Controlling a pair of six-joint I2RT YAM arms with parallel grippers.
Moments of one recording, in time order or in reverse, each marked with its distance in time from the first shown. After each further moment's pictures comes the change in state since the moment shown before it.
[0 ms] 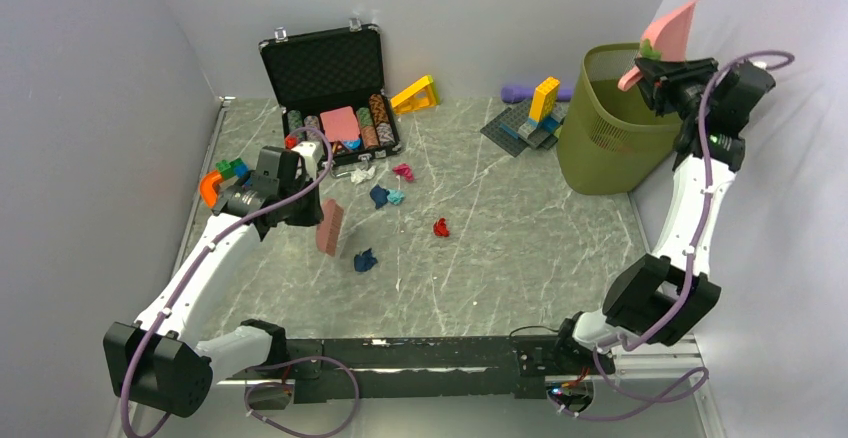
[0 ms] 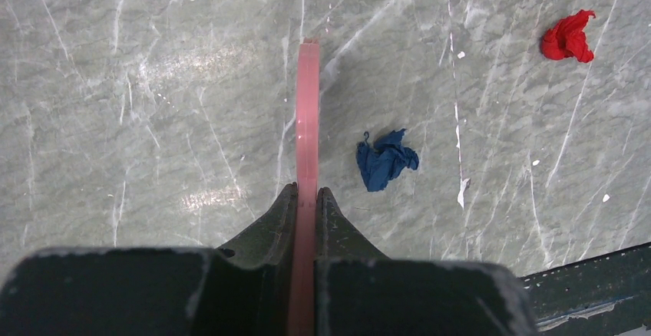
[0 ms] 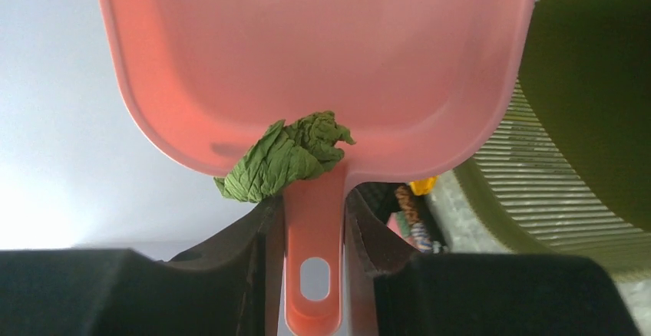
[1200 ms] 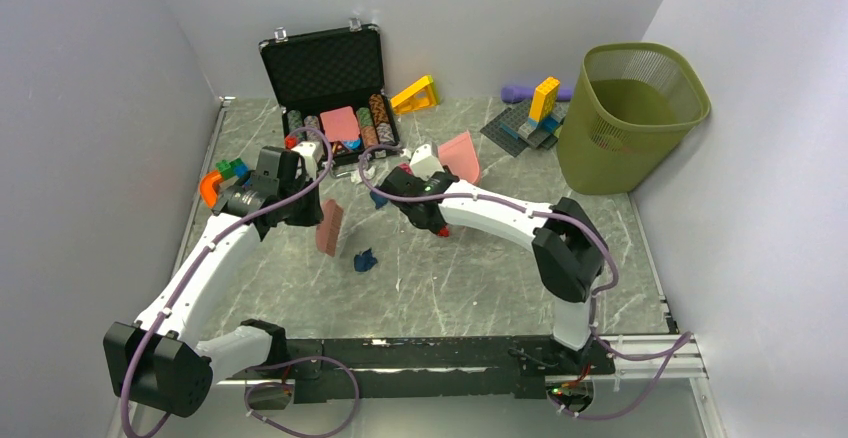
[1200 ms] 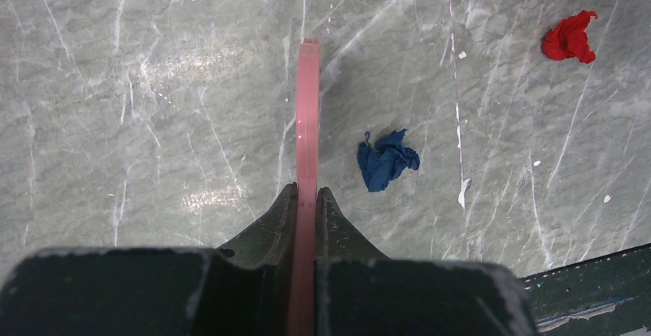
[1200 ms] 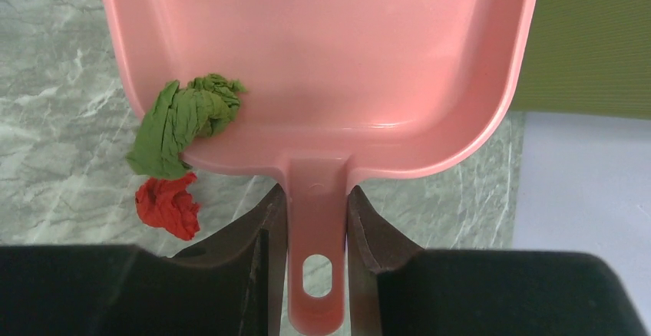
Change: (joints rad) left arm 0.001 0.000 0.000 0.000 -0.002 0.000; right arm 1.464 0.452 -0.021 -0.678 1.551 -0.821
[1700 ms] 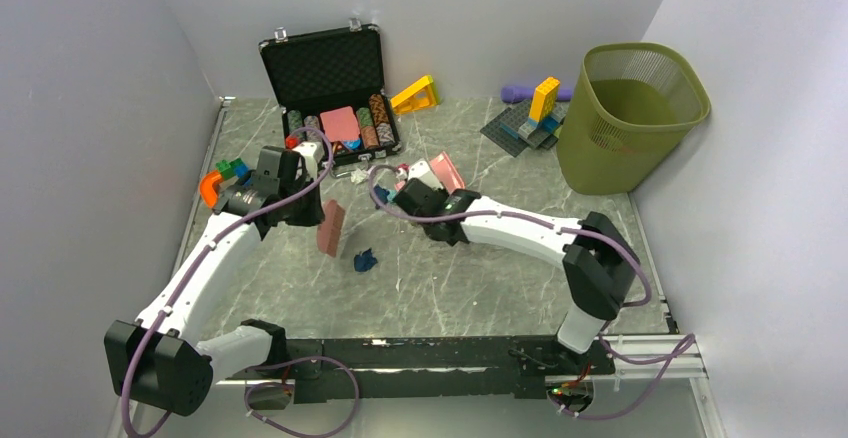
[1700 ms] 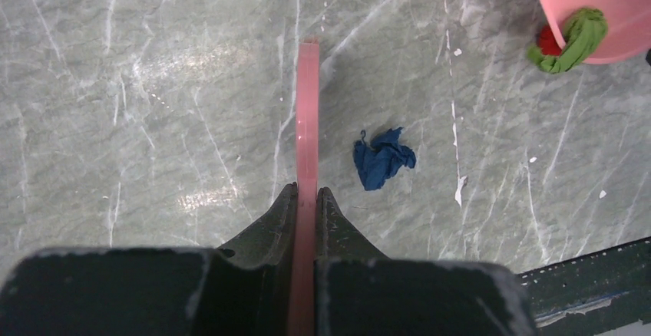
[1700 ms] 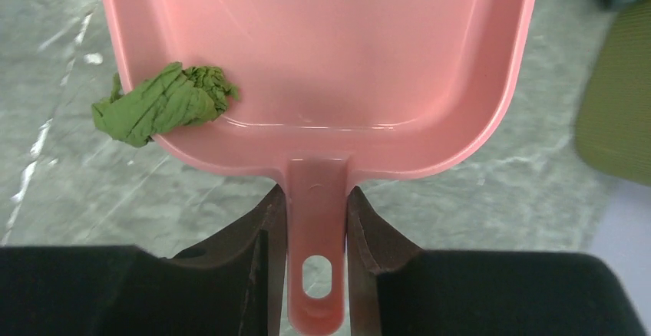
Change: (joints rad) left arm 0.000 0.006 0.000 0.000 0.005 0.001; right arm 0.039 -0.168 -0.226 0.246 -0.234 -0.216
